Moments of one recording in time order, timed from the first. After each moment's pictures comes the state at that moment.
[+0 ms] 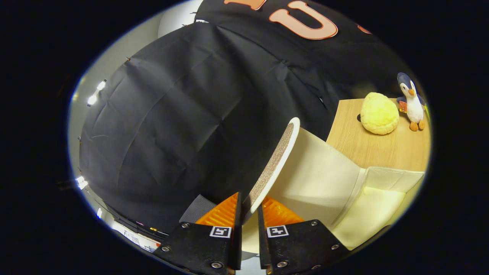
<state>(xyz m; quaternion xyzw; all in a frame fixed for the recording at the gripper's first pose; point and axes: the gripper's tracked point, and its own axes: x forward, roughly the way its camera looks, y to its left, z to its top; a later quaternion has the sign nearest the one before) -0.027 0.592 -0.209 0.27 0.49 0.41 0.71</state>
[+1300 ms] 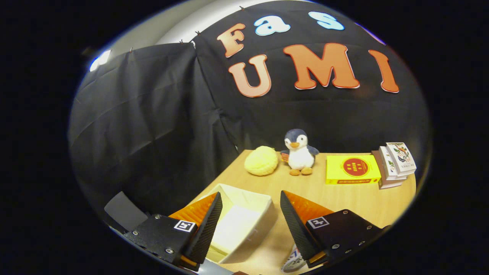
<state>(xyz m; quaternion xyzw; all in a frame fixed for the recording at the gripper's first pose) 0.003 0.259 -0.245 0.09 0.37 0.20 0.90</state>
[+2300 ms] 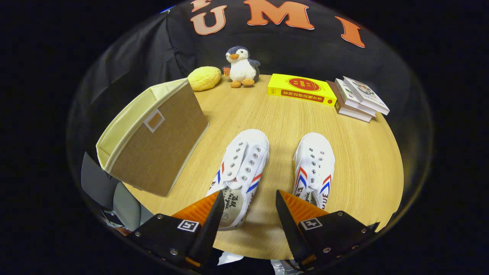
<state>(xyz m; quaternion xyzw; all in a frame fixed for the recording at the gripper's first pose) -0.166 0.115 -0.419 -0.01 0.57 0.10 0.82</state>
